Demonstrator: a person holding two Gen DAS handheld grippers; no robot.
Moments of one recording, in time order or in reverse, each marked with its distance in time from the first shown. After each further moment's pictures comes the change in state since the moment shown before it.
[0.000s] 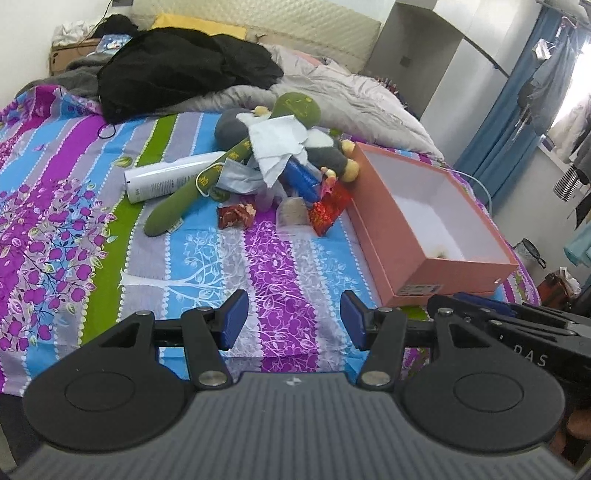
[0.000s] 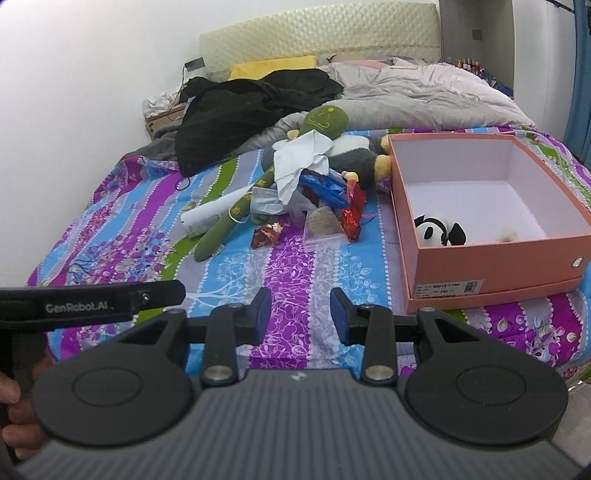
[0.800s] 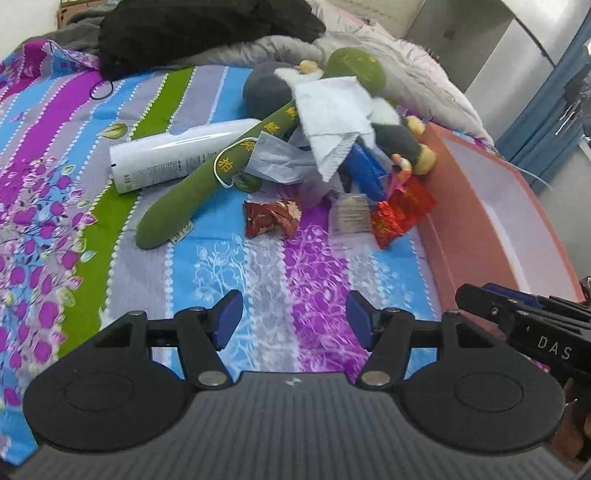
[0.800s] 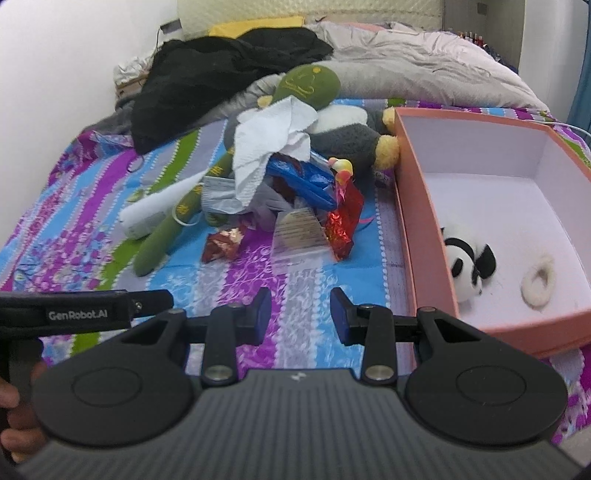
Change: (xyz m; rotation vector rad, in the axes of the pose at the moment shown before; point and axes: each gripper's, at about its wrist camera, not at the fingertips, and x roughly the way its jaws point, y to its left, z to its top) left arm 0.151 0.055 0.062 -0.072 0.139 0.062; right arm 0.142 -0.018 0.053 -0.025 0.130 -0.067
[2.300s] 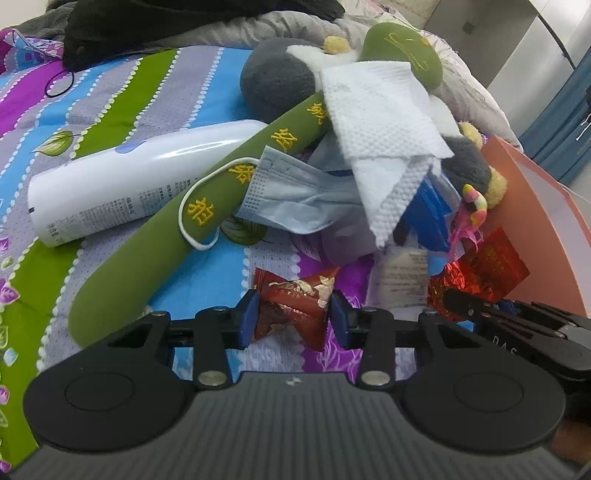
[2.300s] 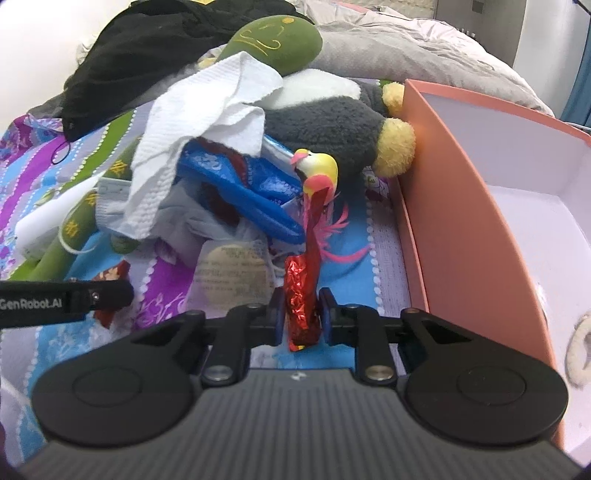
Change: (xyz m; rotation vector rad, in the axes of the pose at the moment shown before) left arm 0.134 0.014 0.066 -0.018 0.027 0.020; right arm 0.132 -0.019 0.034 -0.028 0.021 -0.113
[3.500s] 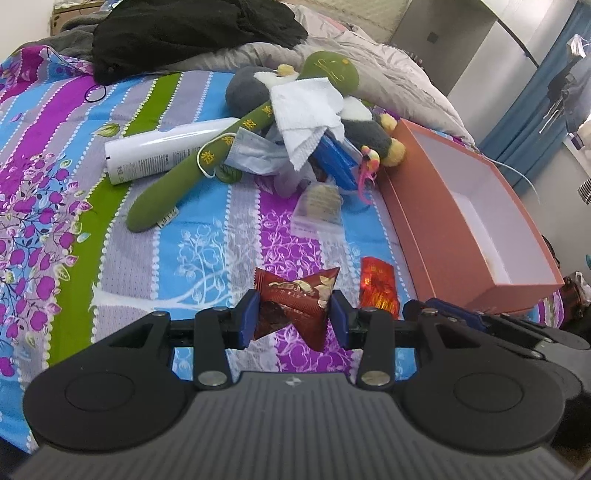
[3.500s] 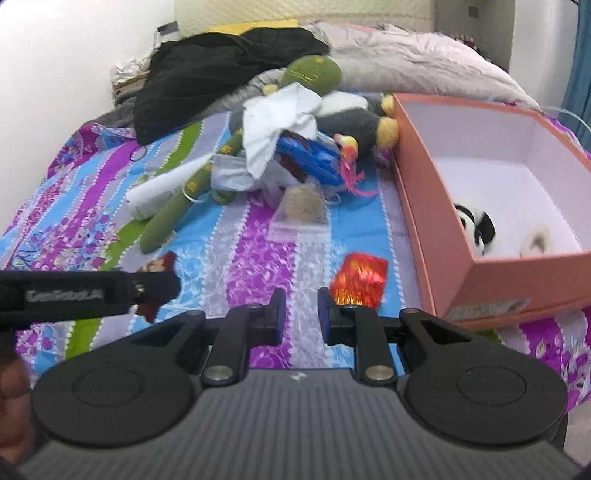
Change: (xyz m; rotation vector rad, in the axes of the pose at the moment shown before) left arm -0.160 -0.028 -0.101 0.034 -0.050 -0.052; right arm -0.154 0.019 -0.084 0.048 -0.045 0.084
